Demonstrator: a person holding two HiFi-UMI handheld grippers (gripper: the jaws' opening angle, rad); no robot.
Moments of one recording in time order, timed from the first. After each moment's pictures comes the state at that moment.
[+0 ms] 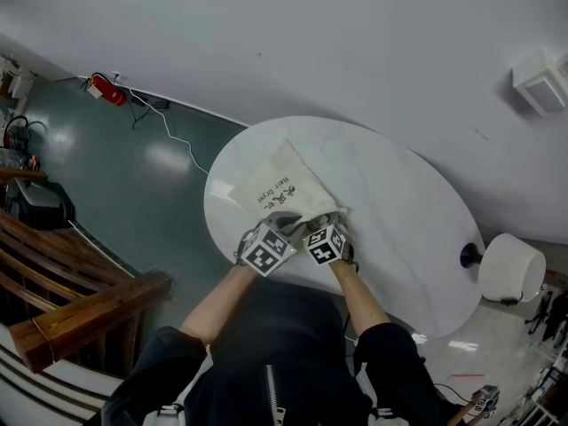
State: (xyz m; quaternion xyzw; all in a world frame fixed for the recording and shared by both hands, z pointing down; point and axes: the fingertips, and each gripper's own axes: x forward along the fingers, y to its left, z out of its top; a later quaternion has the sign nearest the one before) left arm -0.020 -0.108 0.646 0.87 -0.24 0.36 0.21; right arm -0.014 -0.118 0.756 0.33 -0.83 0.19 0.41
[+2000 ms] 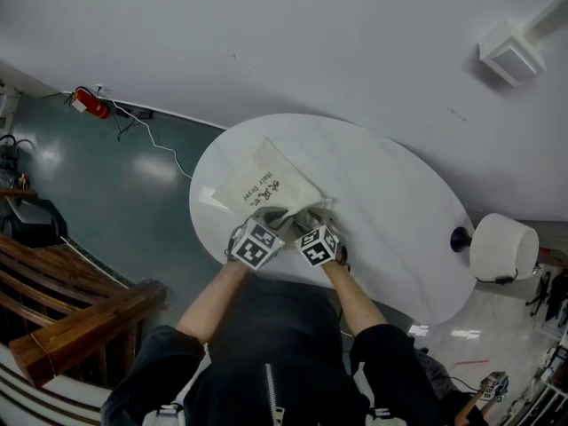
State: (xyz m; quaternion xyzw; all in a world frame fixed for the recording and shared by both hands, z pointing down) left arm -0.012 -0.108 0.654 0.87 -0.25 0.37 0.20; right arm 0.007 -0.093 0.744 0.34 -0.82 0.21 0.41
